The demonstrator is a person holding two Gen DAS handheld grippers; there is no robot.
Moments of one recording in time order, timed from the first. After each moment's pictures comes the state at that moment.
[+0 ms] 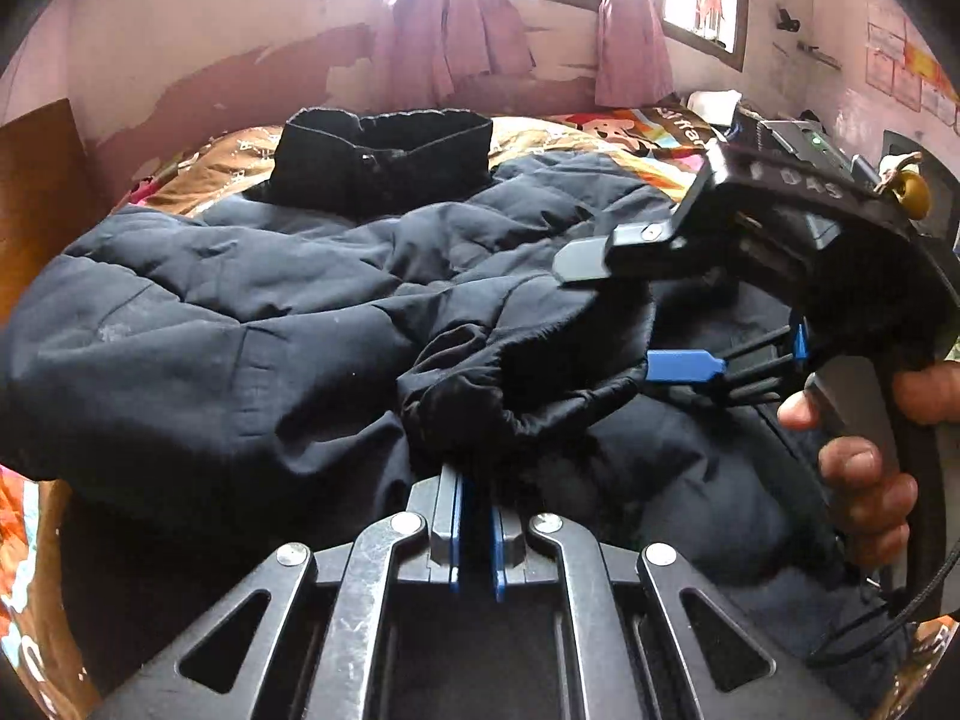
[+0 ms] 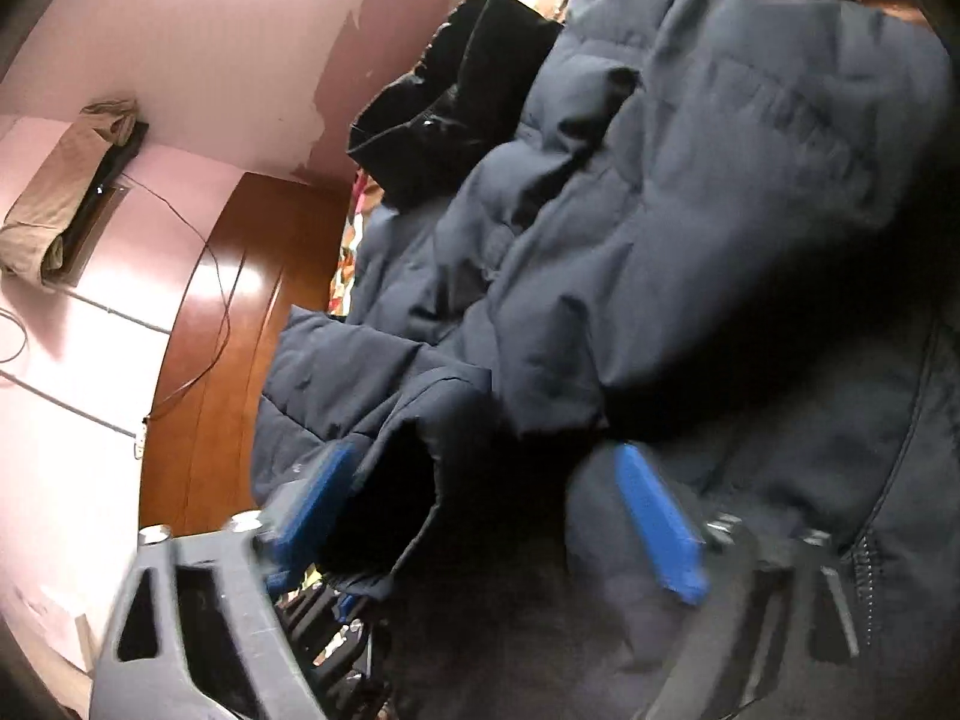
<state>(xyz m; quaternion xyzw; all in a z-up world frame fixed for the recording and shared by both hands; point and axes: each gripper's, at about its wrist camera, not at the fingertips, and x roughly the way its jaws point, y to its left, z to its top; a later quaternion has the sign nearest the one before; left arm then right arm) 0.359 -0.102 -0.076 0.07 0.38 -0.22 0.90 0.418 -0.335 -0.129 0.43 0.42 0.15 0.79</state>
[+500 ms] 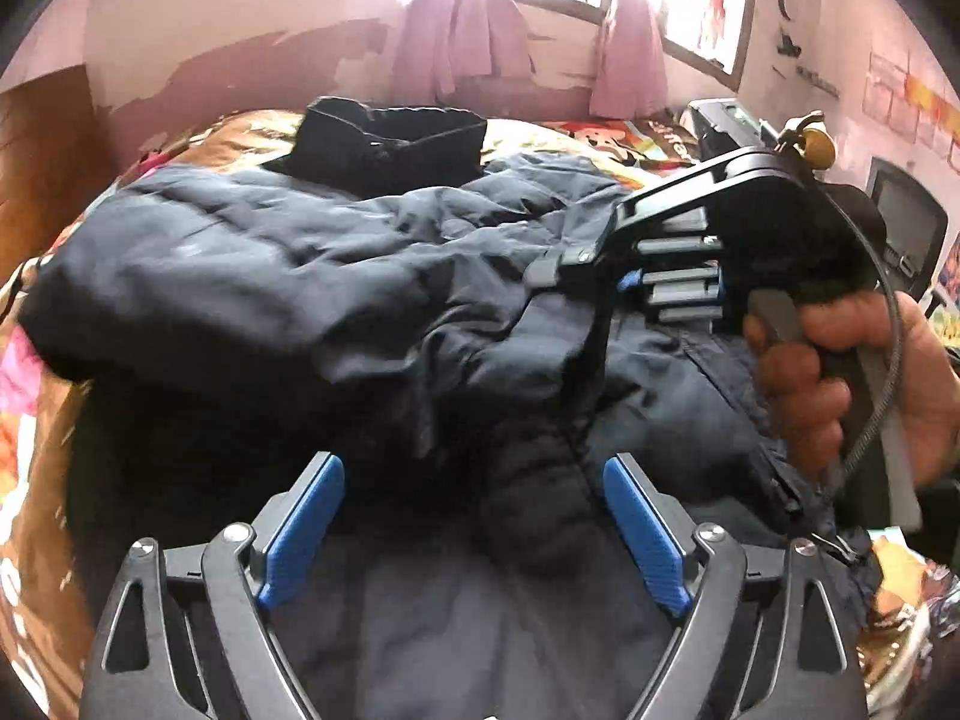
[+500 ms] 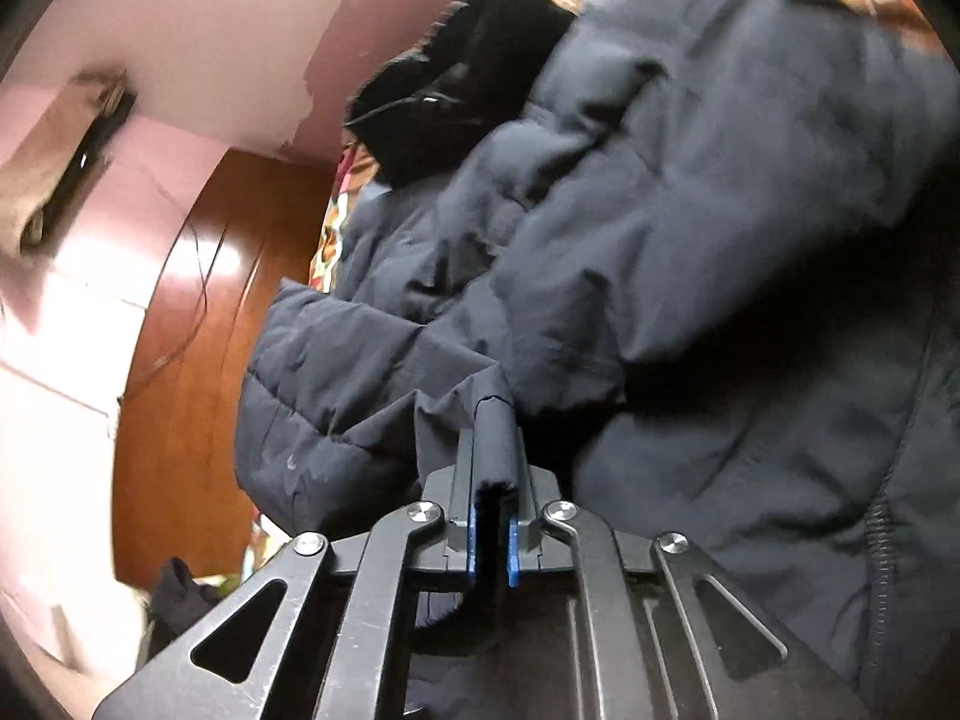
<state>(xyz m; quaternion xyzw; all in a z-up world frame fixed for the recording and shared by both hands) 0.301 -0.067 -0.063 0.02 0.39 -0.23 0.89 0.418 -0.316 -0.109 0.38 0.44 0.14 0.80</state>
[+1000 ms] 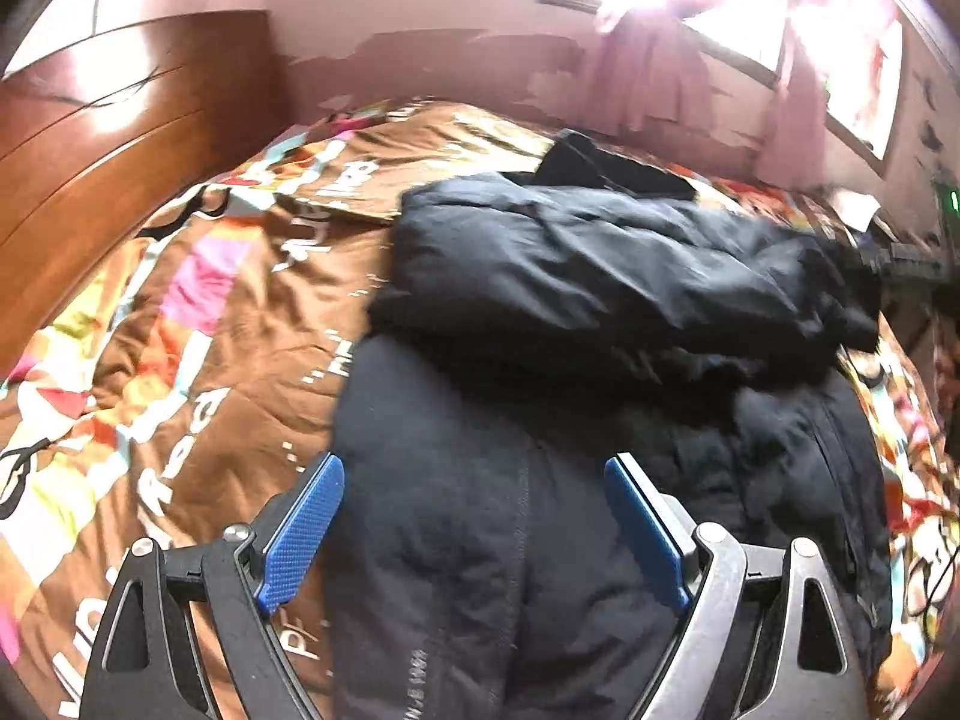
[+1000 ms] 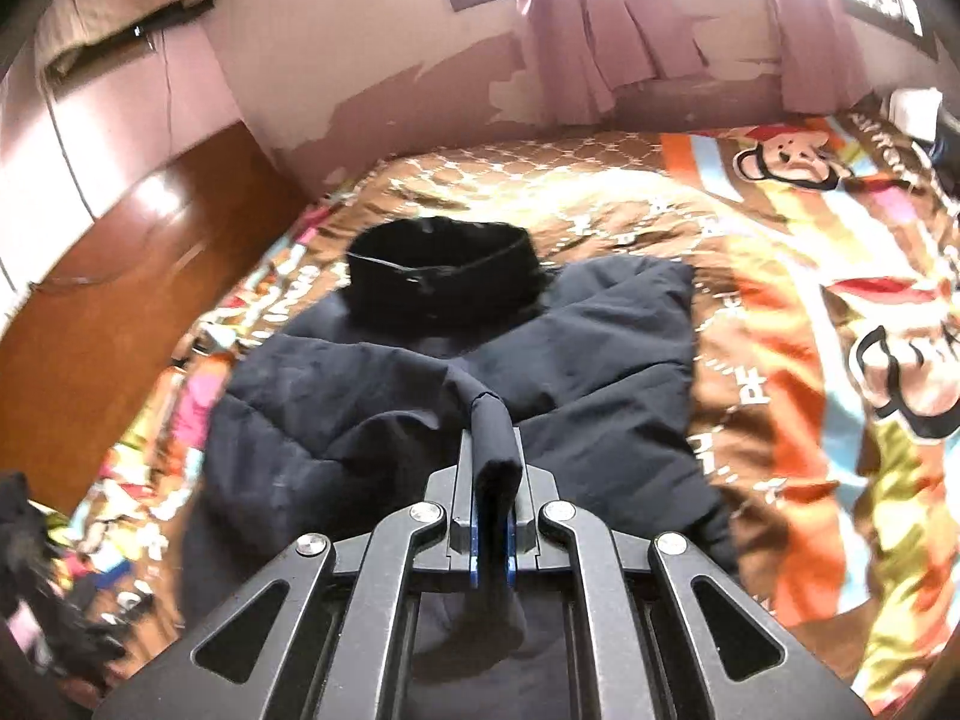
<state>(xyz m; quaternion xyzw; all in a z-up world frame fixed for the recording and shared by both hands) 0.309 0.051 -0.025 -0.04 0.40 -0.04 0.92 0.411 -0.379 0.027 0.13 0.37 0.03 0.92</state>
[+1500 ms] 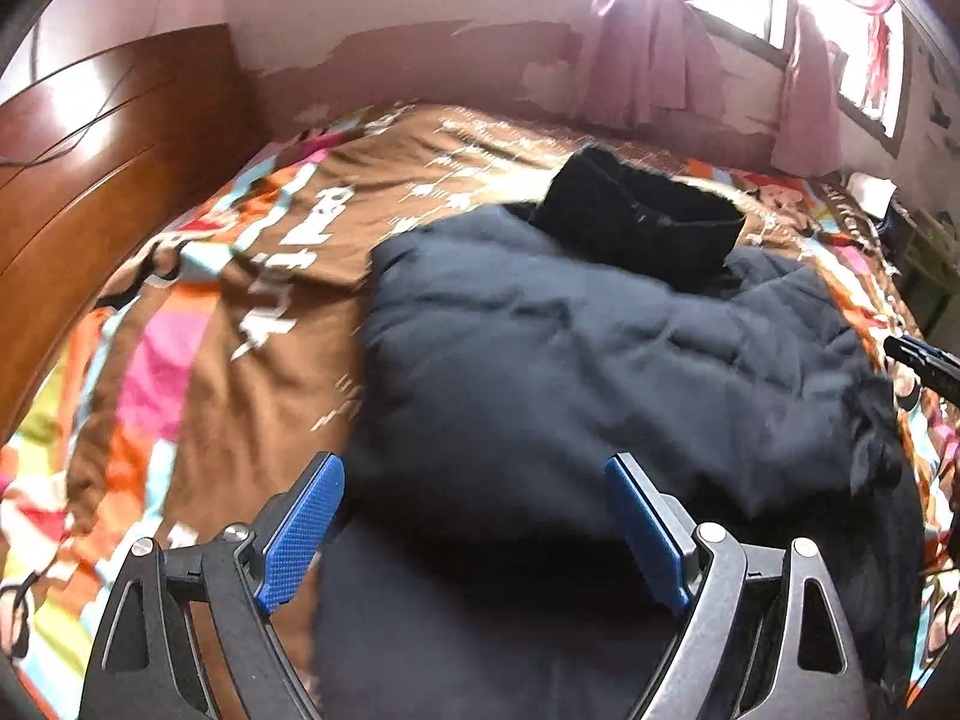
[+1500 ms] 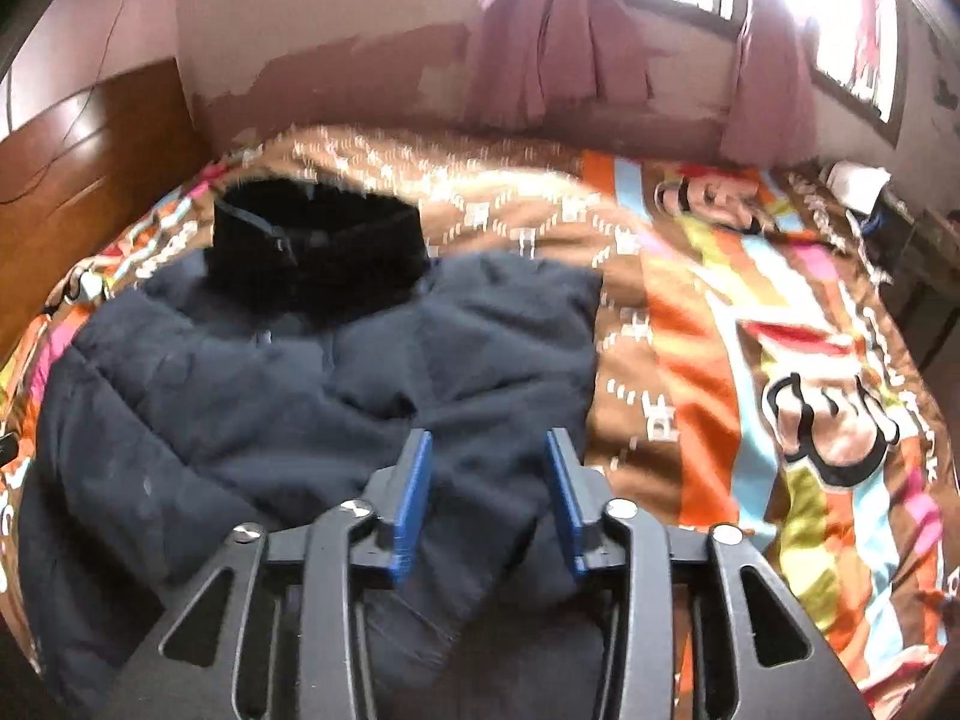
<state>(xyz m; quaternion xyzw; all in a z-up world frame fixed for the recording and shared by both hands) 0.447 0.017 -0.024 0.00 0.40 -0.07 0.92 0.444 -0.372 -0.006 0.01 0.36 -0.09 0.93</state>
